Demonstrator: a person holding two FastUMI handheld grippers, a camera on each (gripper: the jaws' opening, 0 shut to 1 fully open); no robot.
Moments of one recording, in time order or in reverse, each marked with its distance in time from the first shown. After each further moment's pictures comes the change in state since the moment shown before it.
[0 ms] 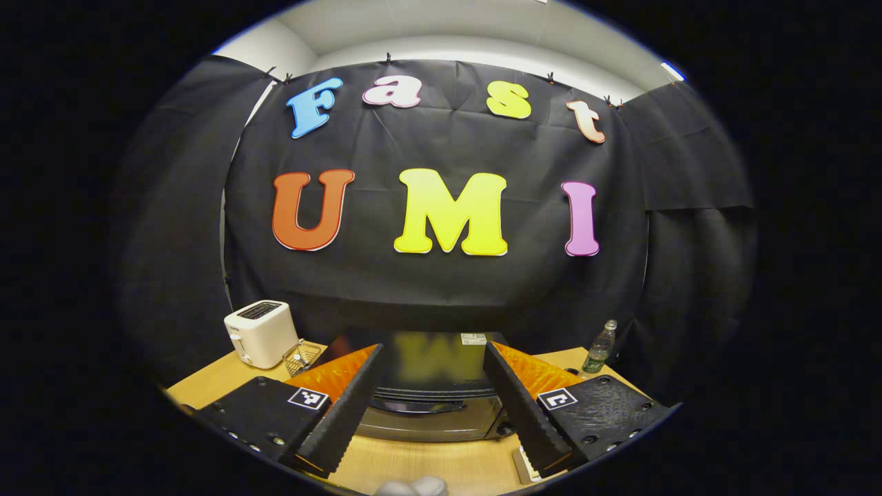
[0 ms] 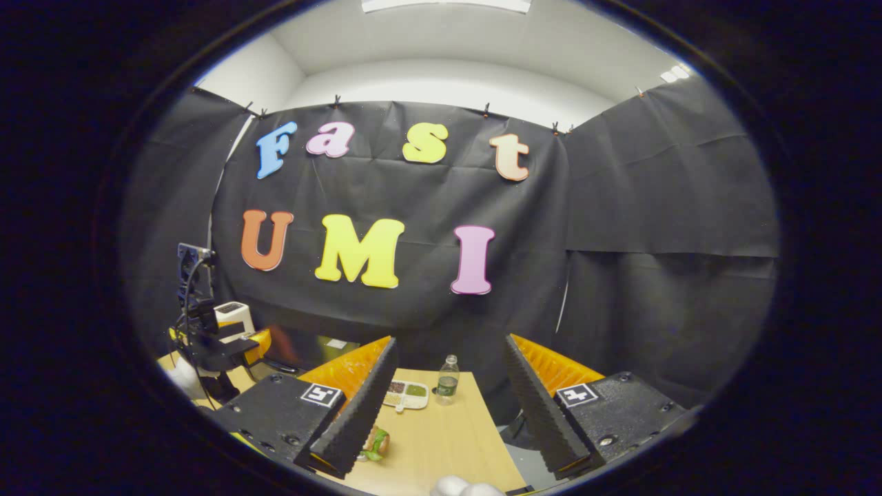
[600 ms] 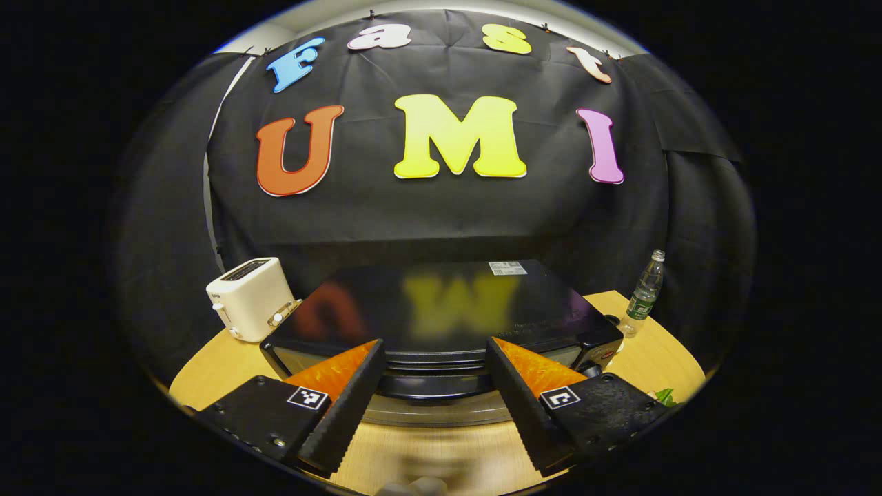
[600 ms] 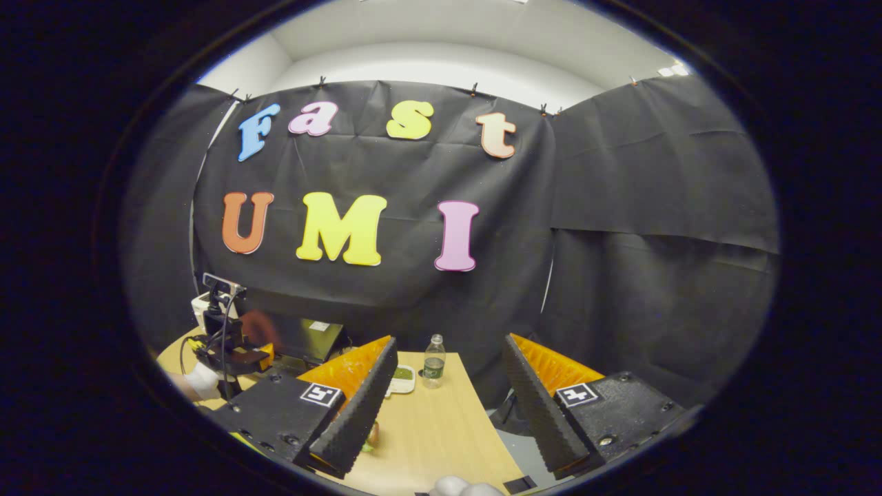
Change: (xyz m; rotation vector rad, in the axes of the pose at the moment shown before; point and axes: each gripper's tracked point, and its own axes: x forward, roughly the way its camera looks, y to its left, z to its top) left arm 0.047 0.019 -0.085 0.050 0.205 0.009; right arm 0.010 0.002 -0.025 0.008 0.086 -0.040
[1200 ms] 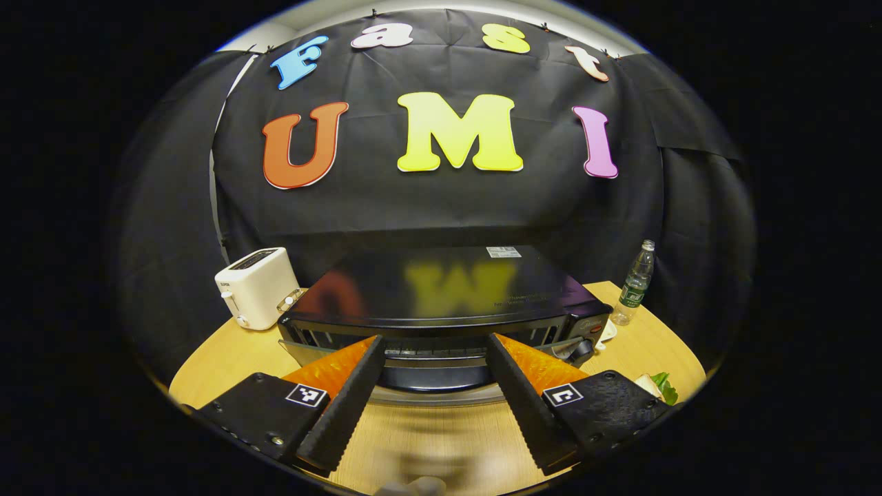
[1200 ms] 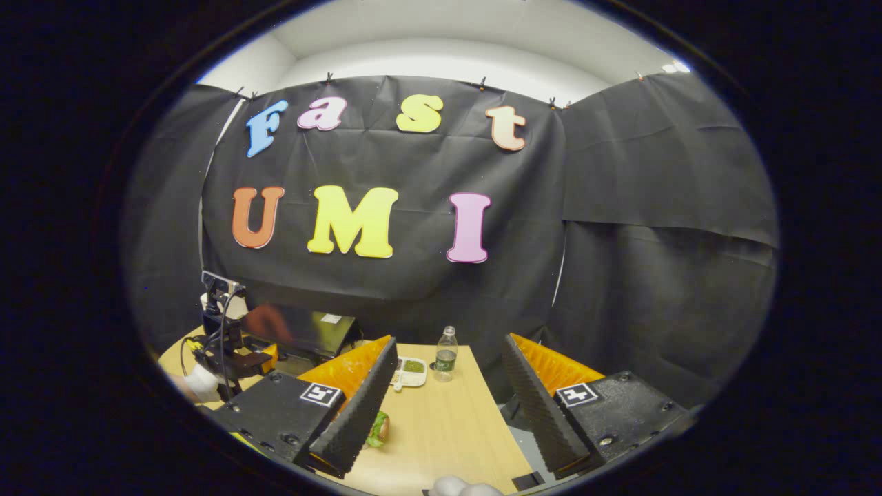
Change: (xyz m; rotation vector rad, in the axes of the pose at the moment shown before) left arm -0.034 0.001 -0.018 0.001 0.008 0.001; right arm -0.005 0.013 -0.016 0.011 0.030 0.041
